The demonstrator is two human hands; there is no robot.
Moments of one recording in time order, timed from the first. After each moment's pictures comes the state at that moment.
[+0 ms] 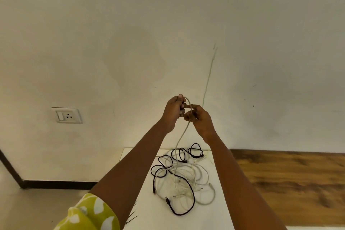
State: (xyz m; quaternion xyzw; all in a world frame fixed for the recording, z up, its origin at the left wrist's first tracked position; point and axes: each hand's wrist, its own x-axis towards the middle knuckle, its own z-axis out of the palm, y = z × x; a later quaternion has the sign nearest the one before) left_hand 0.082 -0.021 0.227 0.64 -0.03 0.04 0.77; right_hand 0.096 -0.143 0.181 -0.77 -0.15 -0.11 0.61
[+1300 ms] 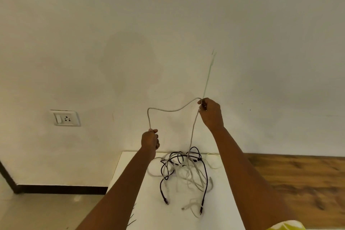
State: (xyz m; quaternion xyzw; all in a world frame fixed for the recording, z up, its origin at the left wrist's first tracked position) left_hand 0.076 0.029 0.133 0.53 0.26 0.04 0.81; right_hand 0.119 -0.161 0.214 -0.87 -0.07 -0.25 0.41
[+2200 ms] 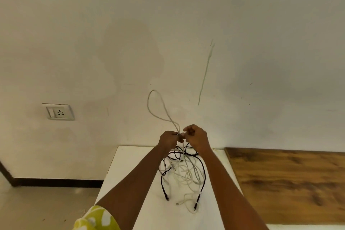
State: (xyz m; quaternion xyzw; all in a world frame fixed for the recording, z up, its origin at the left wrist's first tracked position) left_hand 0.094 -0.030 0.106 0.77 0.09 -0.05 0.63; right_hand 0.092 -0.154 0.125 -0.84 -0.02 -0.06 0.53
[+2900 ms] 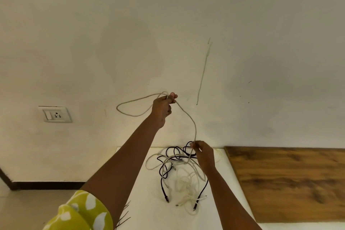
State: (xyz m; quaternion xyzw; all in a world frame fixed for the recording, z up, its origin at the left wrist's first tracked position) left_hand 0.122 -0.014 0.205 0.60 0.06 0.04 0.80; right_hand 0.086 -0.184 0.053 -0.82 0.01 -0.12 0.55
